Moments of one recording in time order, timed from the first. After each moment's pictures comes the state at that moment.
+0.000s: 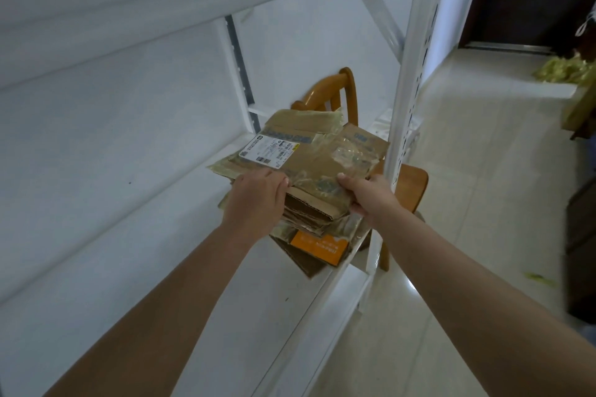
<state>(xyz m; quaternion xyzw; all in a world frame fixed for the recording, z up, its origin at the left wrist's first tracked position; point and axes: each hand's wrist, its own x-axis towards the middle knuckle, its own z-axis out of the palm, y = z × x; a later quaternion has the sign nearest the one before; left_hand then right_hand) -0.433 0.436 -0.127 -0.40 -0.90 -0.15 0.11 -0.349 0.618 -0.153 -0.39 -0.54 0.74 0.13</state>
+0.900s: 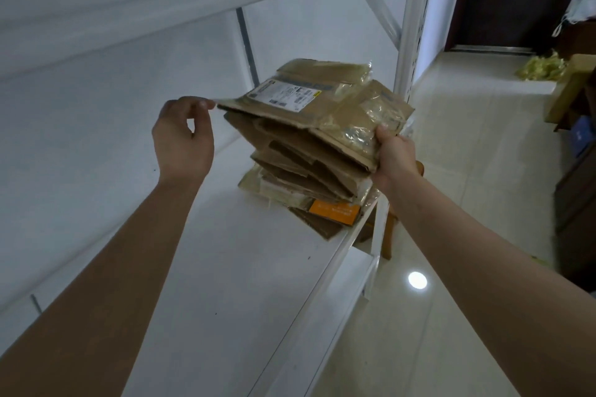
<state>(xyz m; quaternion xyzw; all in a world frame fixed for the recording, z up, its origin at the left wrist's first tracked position) -0.448 0.327 -0.057 -0.28 -0.79 -0.45 0.30 -0.304 0.563 -0.102 -0.31 -0.37 0.82 0.31</state>
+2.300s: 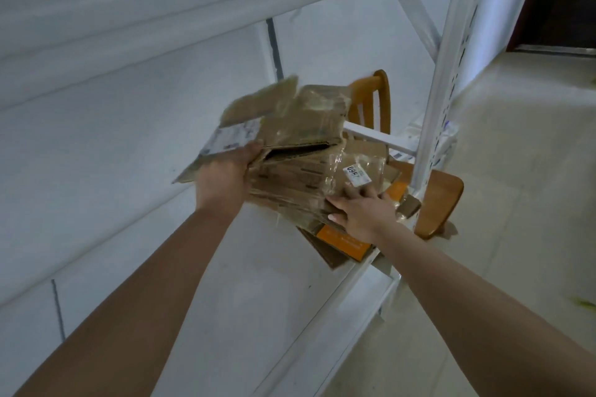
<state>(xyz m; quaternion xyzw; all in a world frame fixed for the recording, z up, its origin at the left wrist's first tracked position) -0.450 0.364 -0.098 -0.31 -0.90 -0.14 0.28 -0.352 0.585 -0.185 -0.12 -0.99 0.07 -0.06</state>
